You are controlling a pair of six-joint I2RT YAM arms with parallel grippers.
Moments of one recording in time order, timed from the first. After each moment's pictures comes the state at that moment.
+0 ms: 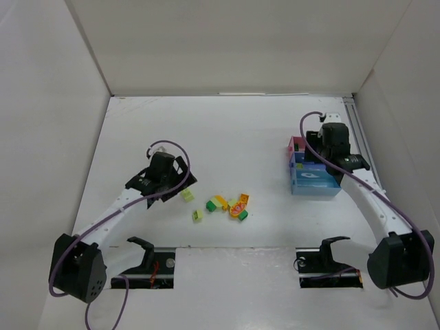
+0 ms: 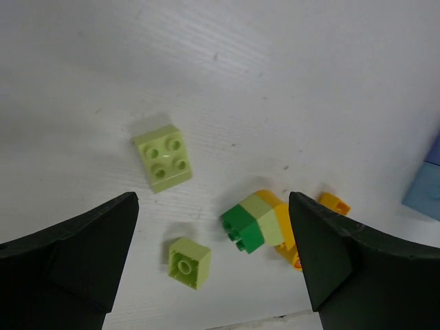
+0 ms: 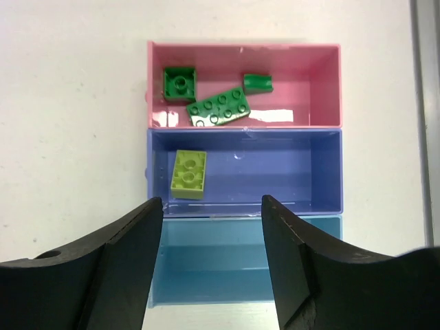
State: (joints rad) left arm -0.41 1.04 0.68 -0.47 -0.03 -0.87; right arm 0.15 1.19 0.93 -0.43 0.21 0.11
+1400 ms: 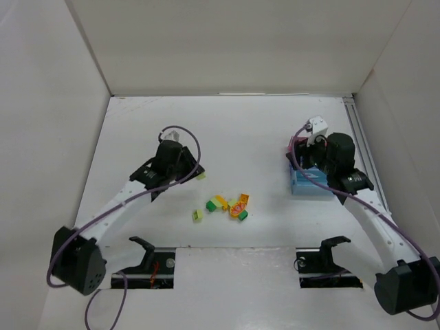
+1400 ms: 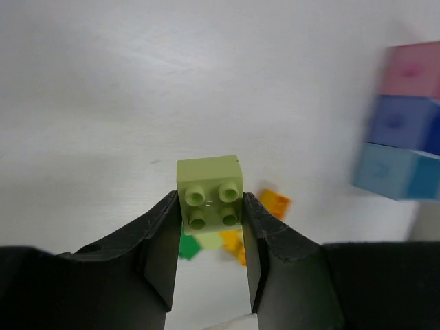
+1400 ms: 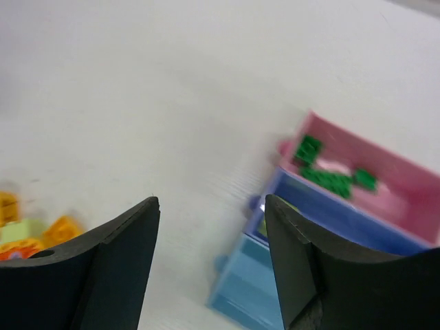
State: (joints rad) left arm -0.49 1.19 0.79 -0.43 -0.03 -0.87; right arm 0.20 0.98 0.80 -0.25 -0.15 -0.08
